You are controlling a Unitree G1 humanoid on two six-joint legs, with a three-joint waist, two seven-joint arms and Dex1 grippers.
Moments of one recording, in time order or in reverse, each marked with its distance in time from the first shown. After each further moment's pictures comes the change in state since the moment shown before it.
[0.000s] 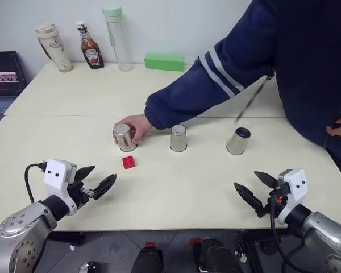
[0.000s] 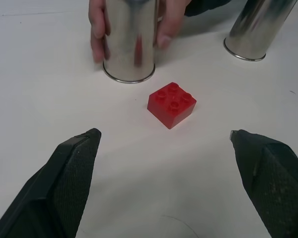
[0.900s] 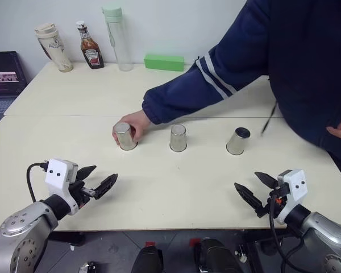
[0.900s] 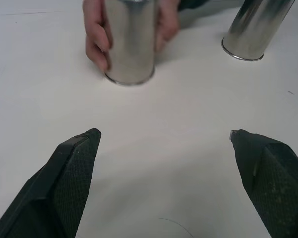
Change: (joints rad) left arm -0.009 0.000 -0.010 0.006 0.003 0.000 0.000; right arm 0.000 0.004 0.008 0.018 -0.010 -0.017 -0.002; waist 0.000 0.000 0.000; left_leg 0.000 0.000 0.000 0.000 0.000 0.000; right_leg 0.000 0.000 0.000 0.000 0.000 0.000
